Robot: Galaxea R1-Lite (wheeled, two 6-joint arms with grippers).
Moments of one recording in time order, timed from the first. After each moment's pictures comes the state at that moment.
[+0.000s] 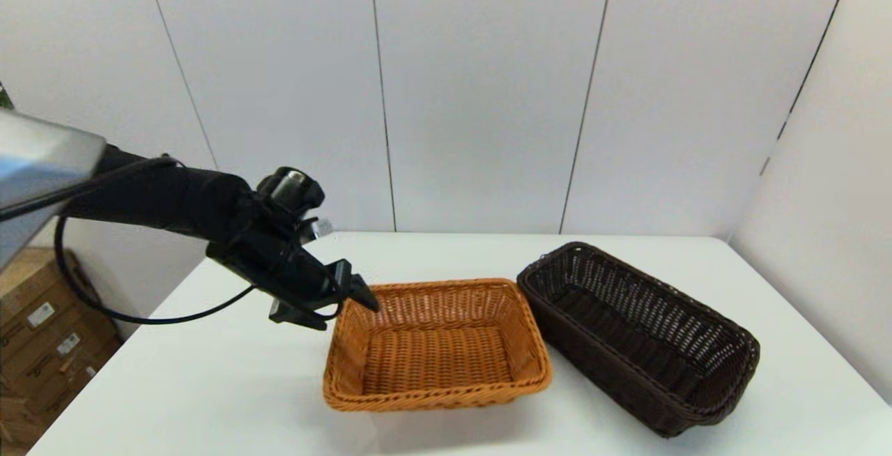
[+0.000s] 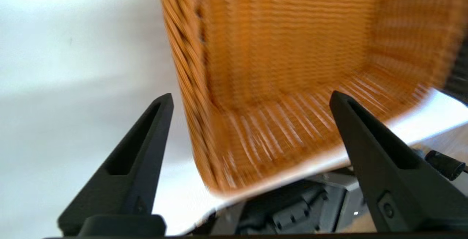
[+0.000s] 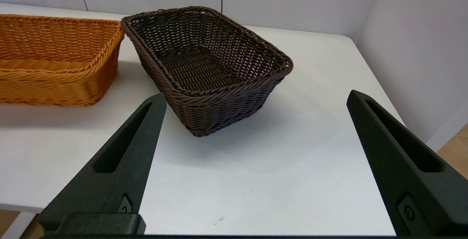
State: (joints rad) left arm -0.30 1.99 -1.31 0.49 -0.36 -0.43; right arm 0.00 0.00 -0.03 0.07 0.04 -0.06
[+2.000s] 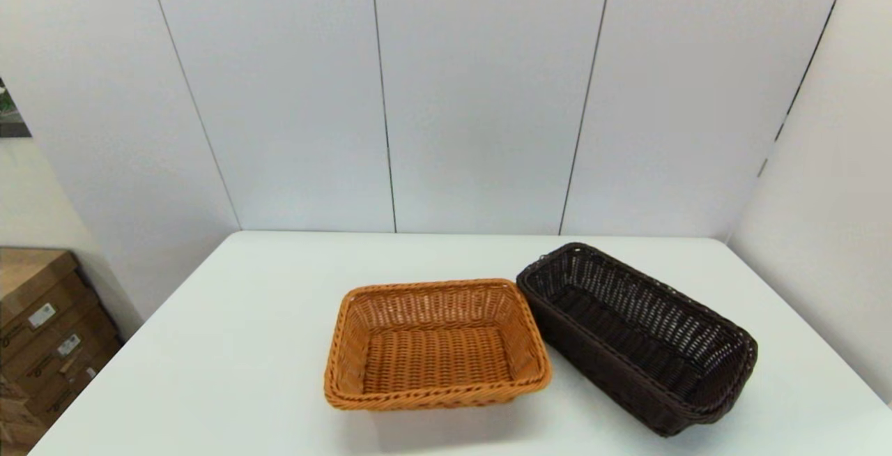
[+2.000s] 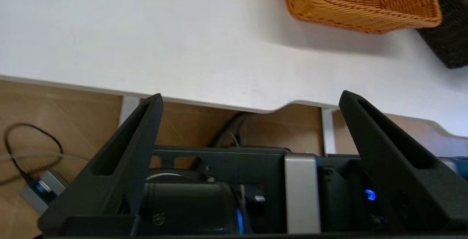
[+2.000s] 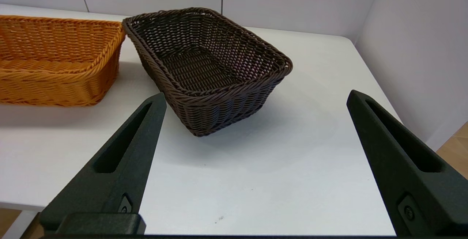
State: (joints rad) left arm -0.02 0.29 -0.50 0.78 -0.16 -0.31; right arm 0.00 0.00 -0.03 0.07 0.04 -0.06
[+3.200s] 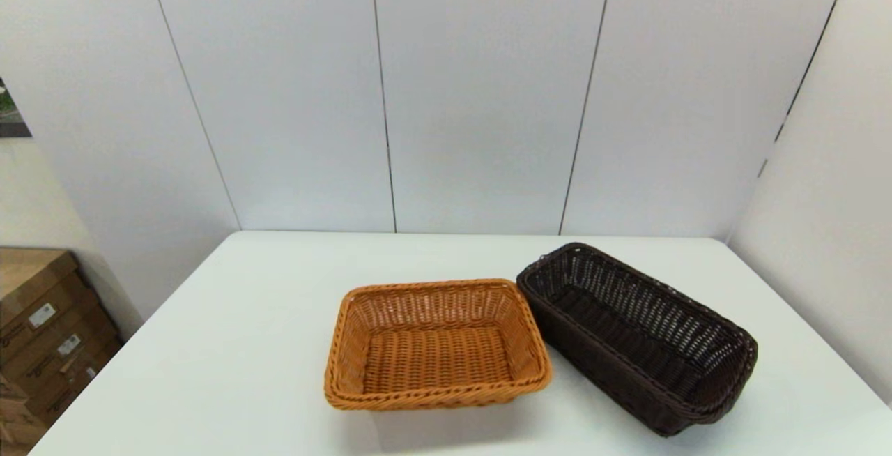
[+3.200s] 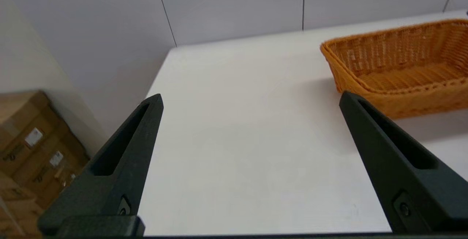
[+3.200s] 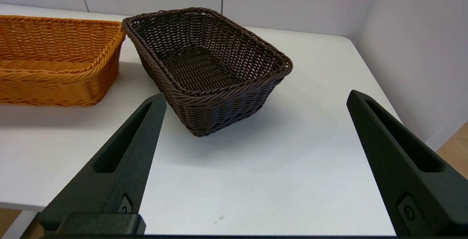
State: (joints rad) left arm 0.01 0.00 -0.07 0.07 -0.03 0.11; right arm 0.00 0.00 -0.03 0.07 0.04 -0.06
